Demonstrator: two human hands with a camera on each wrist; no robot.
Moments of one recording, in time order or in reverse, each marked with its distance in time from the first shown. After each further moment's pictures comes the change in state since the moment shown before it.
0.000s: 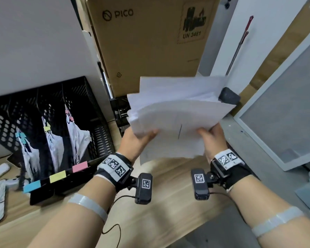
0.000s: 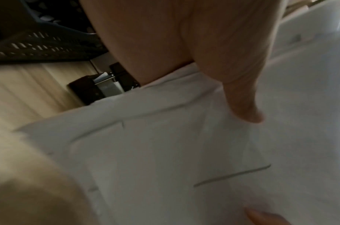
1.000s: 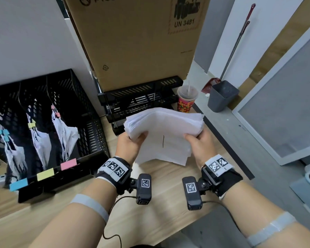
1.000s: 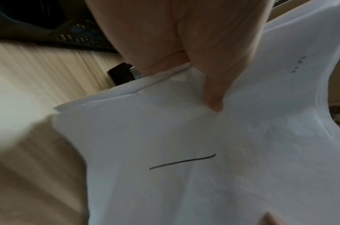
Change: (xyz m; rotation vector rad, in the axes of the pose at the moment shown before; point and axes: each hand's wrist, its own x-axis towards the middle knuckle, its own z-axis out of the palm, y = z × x) left_hand 0.008 -0.058 0.023 0.005 0.171 -0.143; right_hand -0.007 0.024 -0.005 -0.067 -0.107 0.059
